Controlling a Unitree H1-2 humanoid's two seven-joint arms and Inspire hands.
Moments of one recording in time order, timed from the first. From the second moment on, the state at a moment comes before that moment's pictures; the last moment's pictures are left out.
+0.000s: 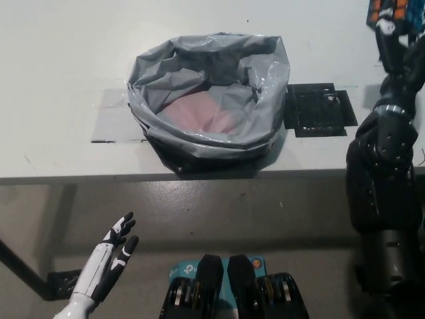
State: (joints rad) left_arm 0.01 0.23 -0.09 -0.02 0.21 -0.04 -0.06; right_arm -0.82 0.00 -0.21 0.39 0.04 -0.17 -0.48
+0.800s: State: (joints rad) left_arm 0.00 0.23 -0.09 -0.02 0.21 -0.06 -0.06; right_arm -0.89 0.03 0.25 0.47 -0.21 -0.03 -0.28
